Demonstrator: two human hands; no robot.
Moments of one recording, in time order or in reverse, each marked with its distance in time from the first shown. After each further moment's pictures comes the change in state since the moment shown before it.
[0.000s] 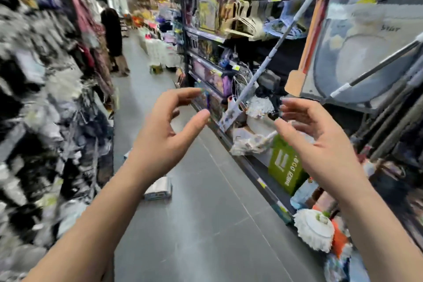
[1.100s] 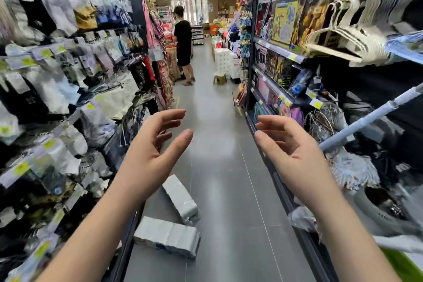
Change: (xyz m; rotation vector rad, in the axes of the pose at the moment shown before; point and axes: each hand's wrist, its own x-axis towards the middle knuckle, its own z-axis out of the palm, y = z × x) left_hand 0.325 -0.280 0.018 0.161 0.260 -0.245; right_hand 0.435 0.217 0.238 0.437 -0.330 -0.019
